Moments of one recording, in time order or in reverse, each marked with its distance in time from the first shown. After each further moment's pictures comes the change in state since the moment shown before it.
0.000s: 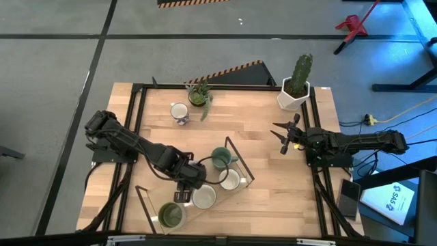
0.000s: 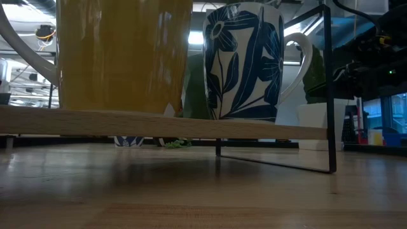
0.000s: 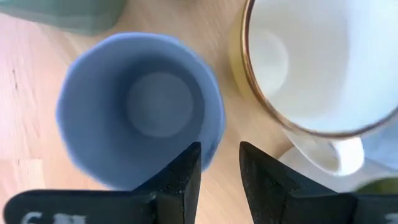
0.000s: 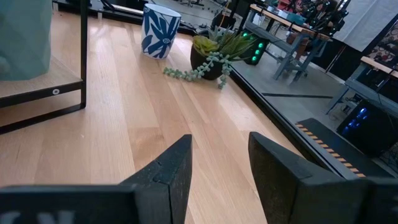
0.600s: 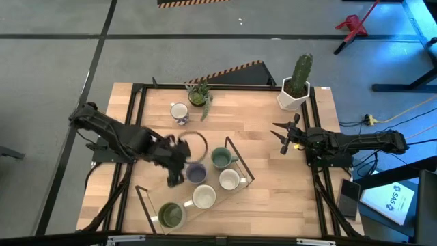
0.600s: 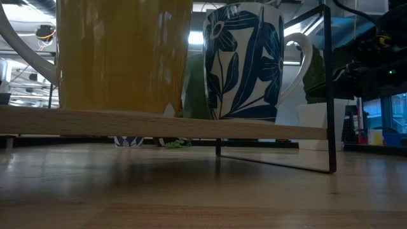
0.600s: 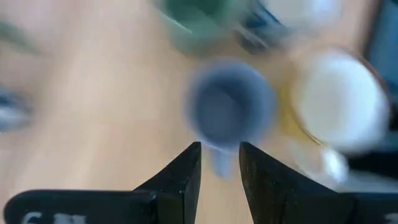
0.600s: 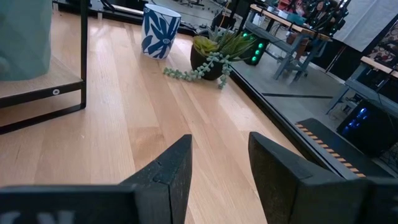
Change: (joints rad) left arm 0.017 -0.243 0.000 -0.112 -0.182 -0.285; right arm 0.000 0.000 0.000 -0.003 0.000 0.000
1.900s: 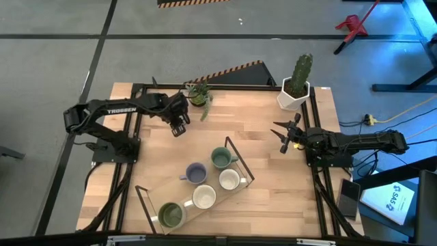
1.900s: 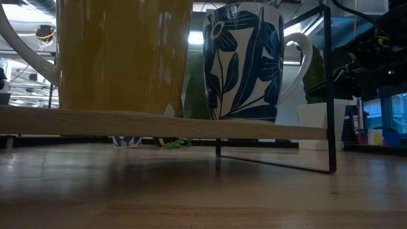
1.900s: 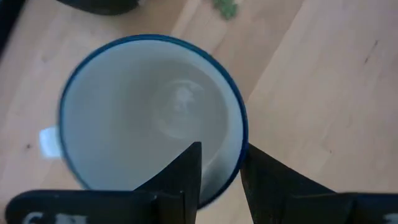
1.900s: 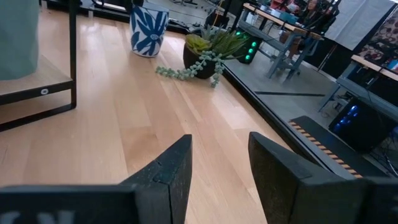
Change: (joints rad) left arm 0.853 -0.100 -0.597 0.395 0.095 0.685; right arm 0.000 0.000 0.000 -0.001 0.029 0.000
